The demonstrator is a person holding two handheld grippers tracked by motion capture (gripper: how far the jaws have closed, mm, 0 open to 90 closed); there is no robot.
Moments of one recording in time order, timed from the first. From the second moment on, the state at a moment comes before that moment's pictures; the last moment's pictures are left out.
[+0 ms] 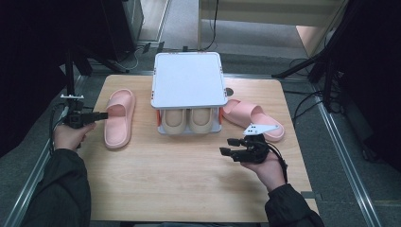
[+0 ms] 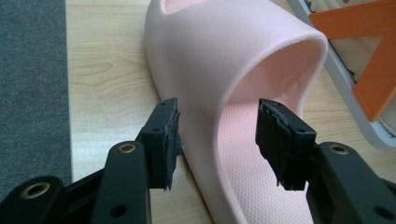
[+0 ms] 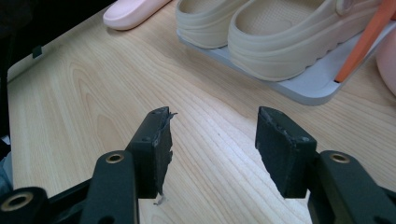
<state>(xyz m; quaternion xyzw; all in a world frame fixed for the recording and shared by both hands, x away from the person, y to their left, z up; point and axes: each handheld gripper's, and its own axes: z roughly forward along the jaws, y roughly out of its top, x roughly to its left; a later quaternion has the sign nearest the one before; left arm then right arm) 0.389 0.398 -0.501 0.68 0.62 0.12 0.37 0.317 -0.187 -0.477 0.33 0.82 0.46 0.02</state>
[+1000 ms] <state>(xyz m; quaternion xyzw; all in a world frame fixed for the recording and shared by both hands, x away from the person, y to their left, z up) 0.415 0.394 -0.509 0.66 0.65 0.14 0.35 0.301 -0.210 -0.478 0.36 0.81 0.46 0.04</state>
